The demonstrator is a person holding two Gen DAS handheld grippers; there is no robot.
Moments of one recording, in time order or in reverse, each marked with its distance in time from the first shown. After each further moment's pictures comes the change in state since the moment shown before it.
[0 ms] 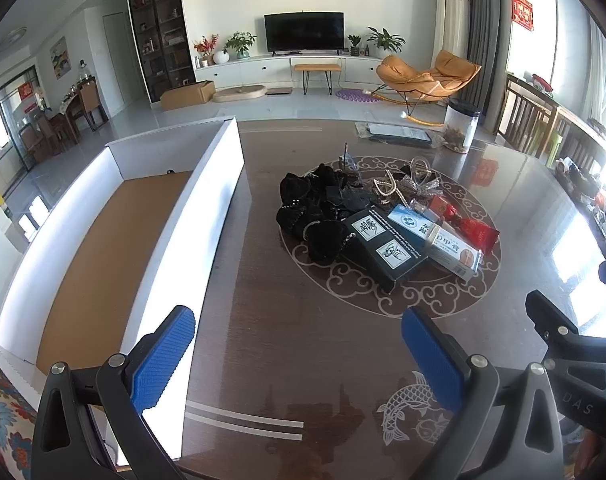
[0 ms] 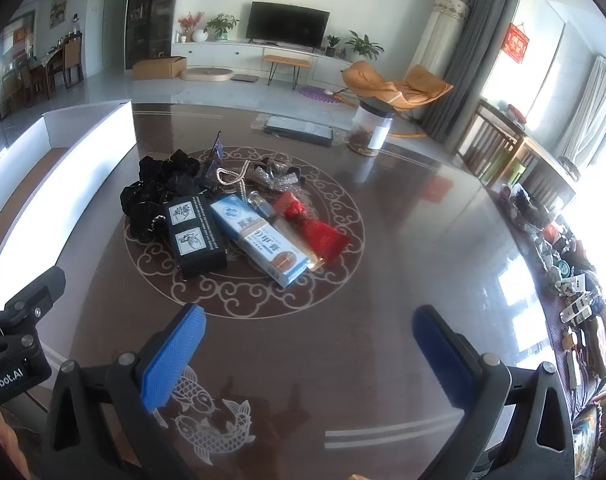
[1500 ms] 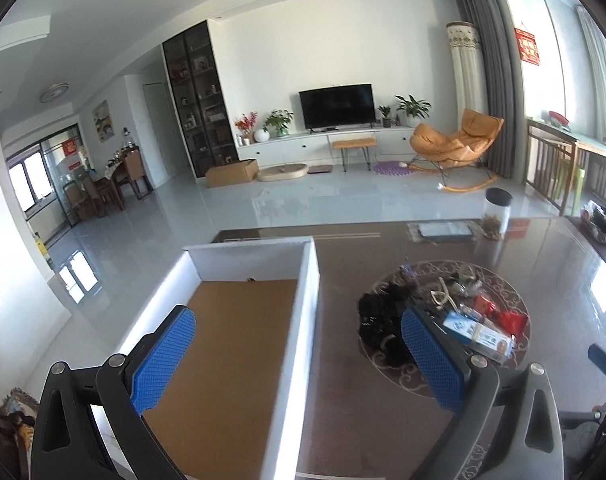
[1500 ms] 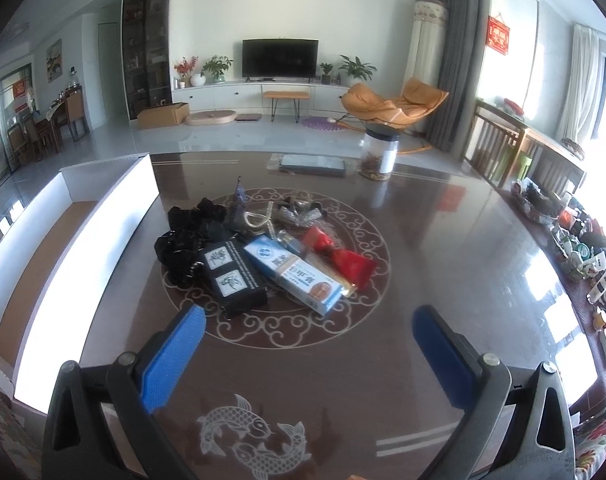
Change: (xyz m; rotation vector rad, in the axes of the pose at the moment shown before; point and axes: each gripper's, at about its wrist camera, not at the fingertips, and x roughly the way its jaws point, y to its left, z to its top) left arm -0.104 0.070 0.073 0.018 -0.284 0.171; right arm -0.027 0.015 0.005 0.128 -0.115 0.089
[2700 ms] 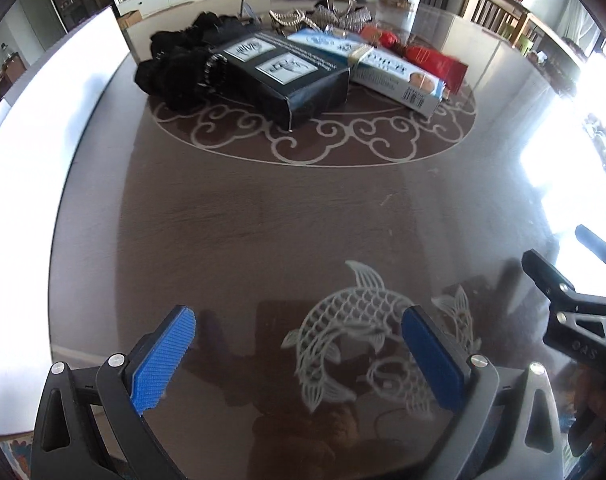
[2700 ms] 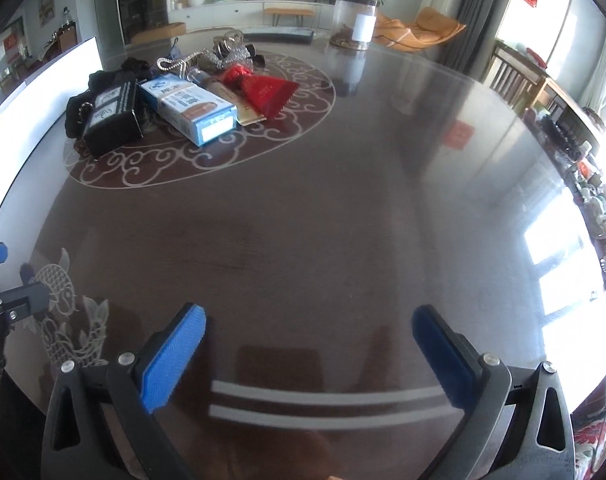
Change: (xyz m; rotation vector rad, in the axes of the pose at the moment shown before) left arm 0.123 -0.184 -0.184 0.142 0.661 -0.327; right arm 0.117 -0.129 -0.118 -0.060 0.291 0.031
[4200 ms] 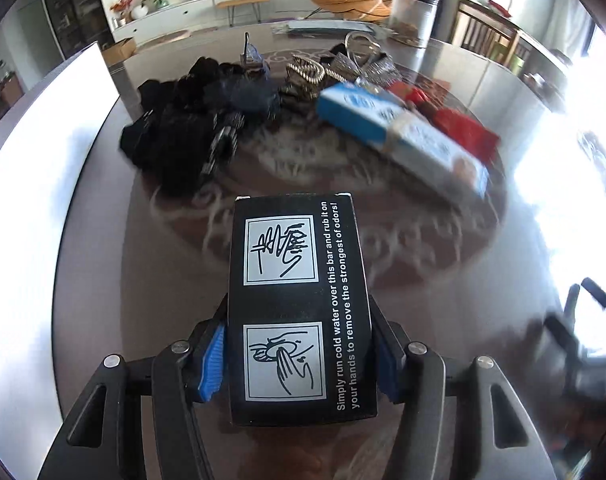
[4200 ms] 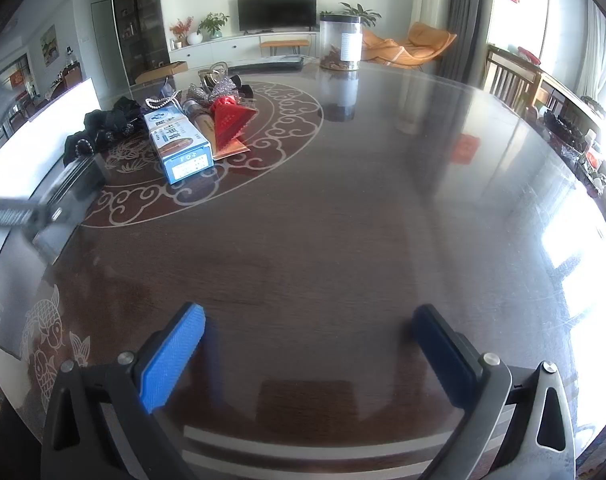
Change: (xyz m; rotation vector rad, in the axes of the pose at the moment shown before) left arm -0.011 0.011 0.040 0.039 -0.143 -0.029; right arm 0.012 -0.017 0.006 0.059 -0.098 0.054
